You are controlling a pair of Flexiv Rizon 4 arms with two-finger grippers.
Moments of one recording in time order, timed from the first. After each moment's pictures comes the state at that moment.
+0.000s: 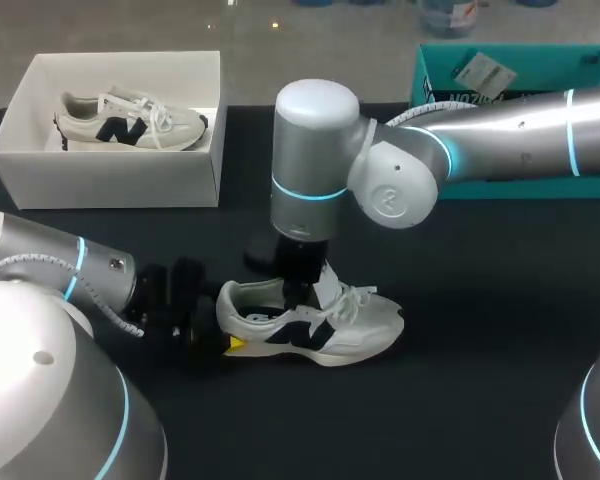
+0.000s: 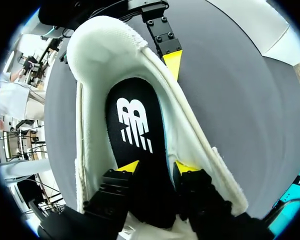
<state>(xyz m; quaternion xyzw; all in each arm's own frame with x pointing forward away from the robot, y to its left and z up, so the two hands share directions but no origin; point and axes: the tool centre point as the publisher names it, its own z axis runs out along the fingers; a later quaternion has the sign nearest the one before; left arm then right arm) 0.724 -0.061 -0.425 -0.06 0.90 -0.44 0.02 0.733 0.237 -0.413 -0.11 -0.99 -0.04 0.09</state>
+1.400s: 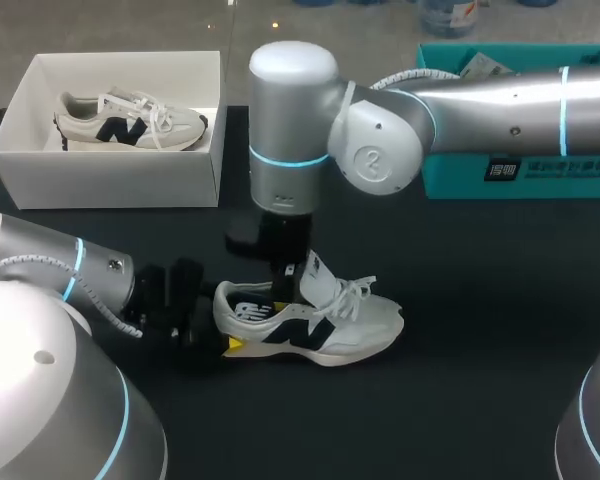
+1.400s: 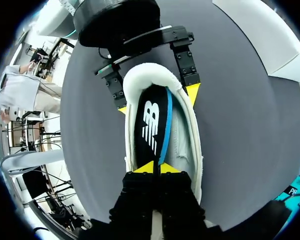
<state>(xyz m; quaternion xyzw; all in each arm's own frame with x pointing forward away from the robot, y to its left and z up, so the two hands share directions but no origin) 0.724 -0.059 -0.425 -0.06 0.90 -0.44 0.02 0.721 0.254 -0.357 -0.07 -0.99 -0.02 0.10</state>
